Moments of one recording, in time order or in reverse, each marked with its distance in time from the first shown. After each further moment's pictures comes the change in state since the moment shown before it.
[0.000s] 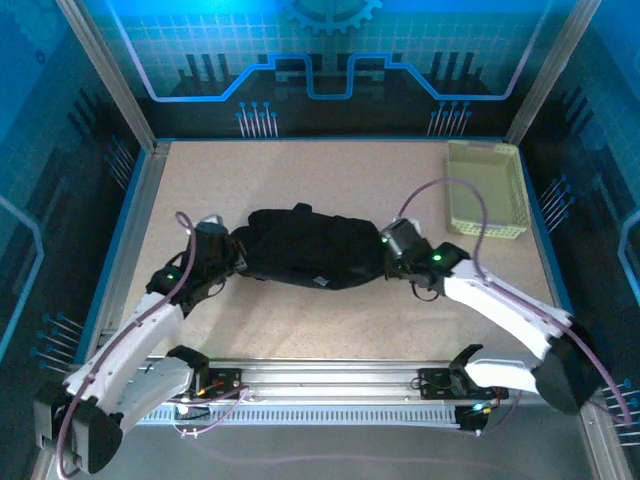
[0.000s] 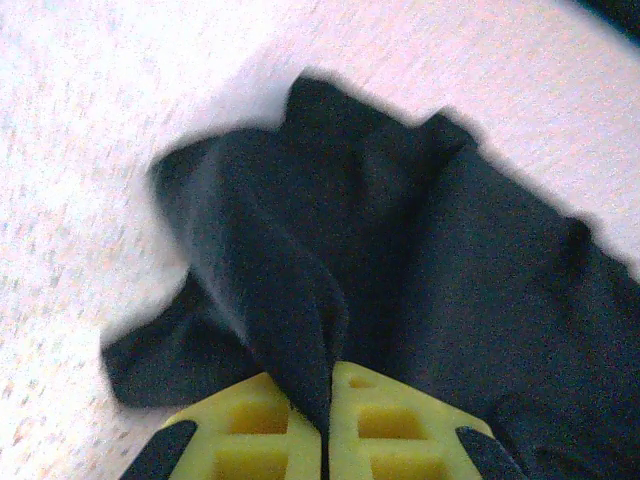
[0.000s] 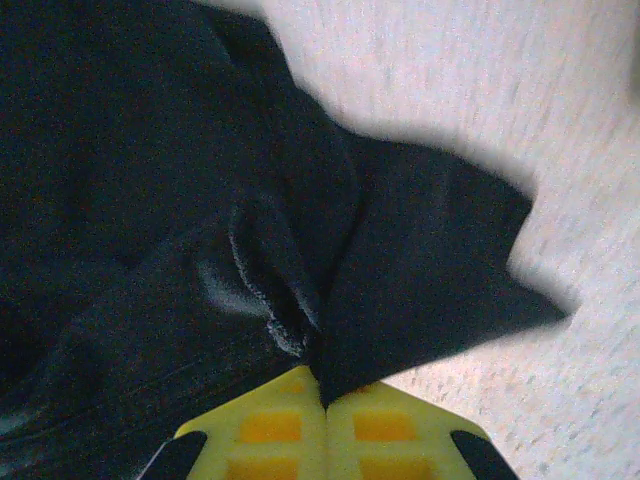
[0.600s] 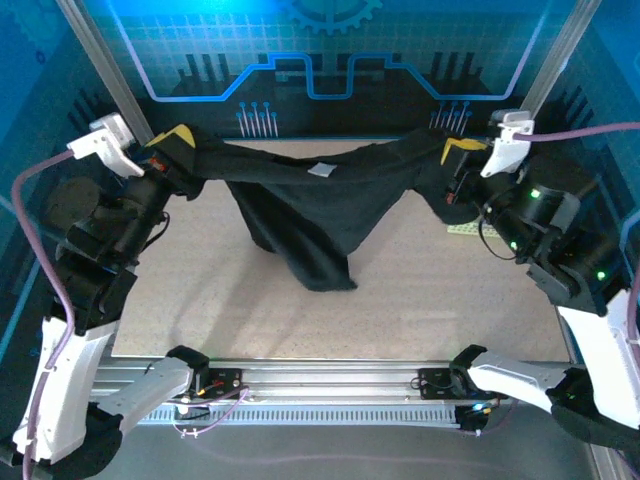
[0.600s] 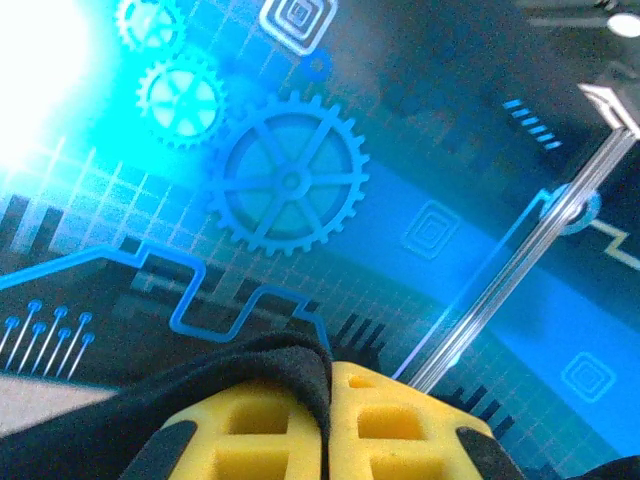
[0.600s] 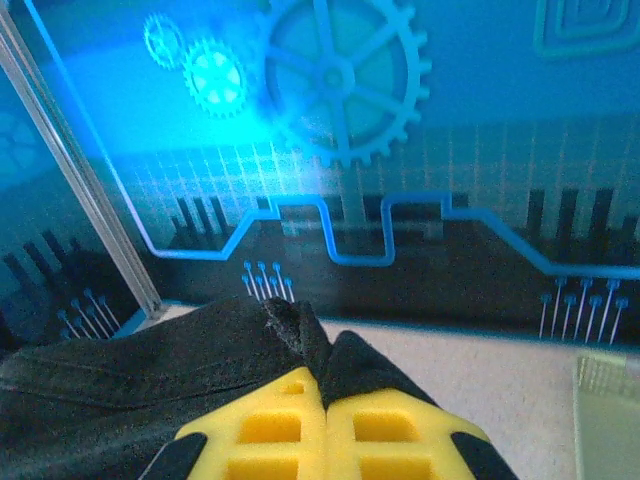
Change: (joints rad) left arm 0.001 0.012 0.782 0.102 0.058 0.148; right arm -0.021 -0.114 0.867 -0.079 -0.018 -0.301
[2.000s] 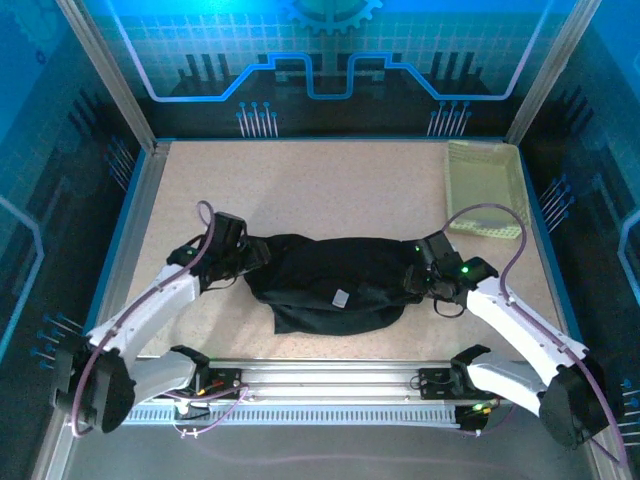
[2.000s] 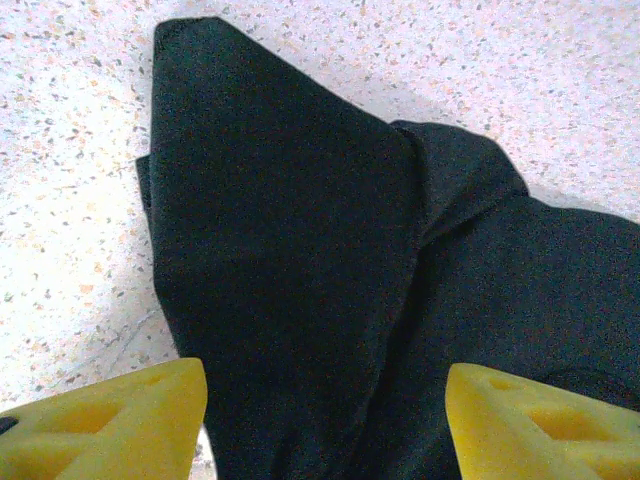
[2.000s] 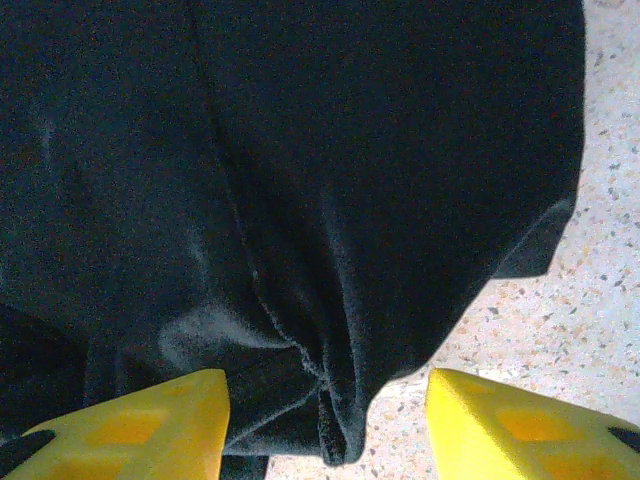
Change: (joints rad) left arm -0.006 0.269 -0.736 -0.162 0.071 -0.201; right arm -0.192 -0.002 -1.077 -0.016 -0.170 0.487
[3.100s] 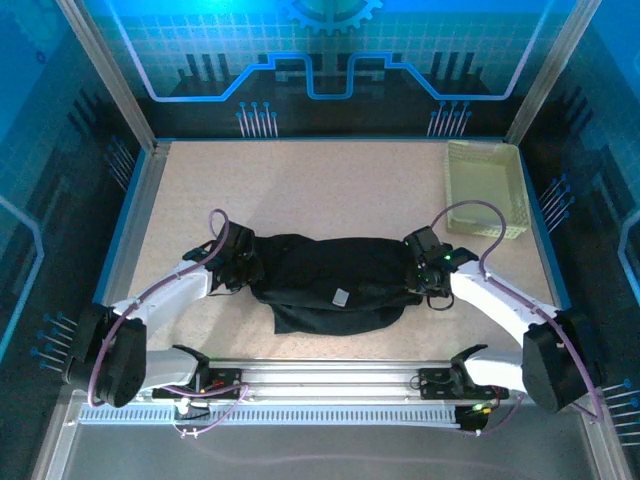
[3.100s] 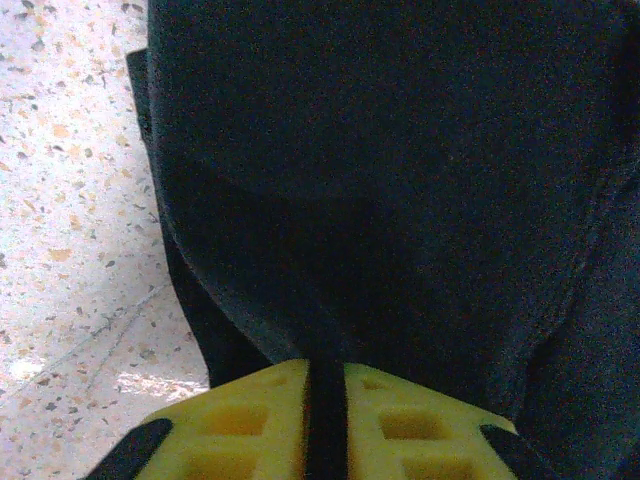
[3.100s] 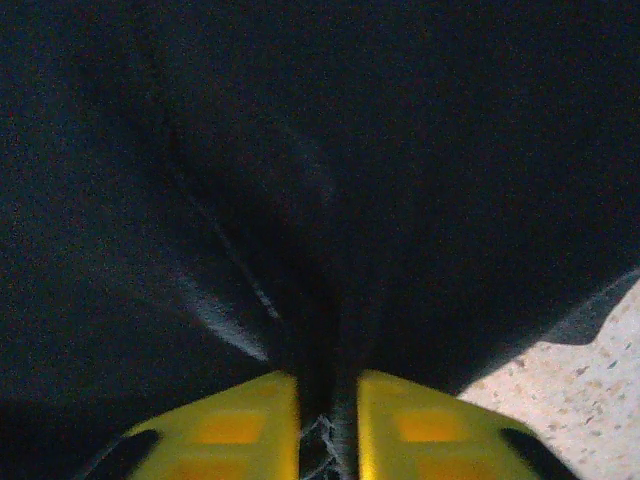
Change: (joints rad) left arm 0.006 0.109 -0.095 0.089 0.048 -0.006; right arm -0.018 0.203 0.000 0.096 -0.003 -0.053
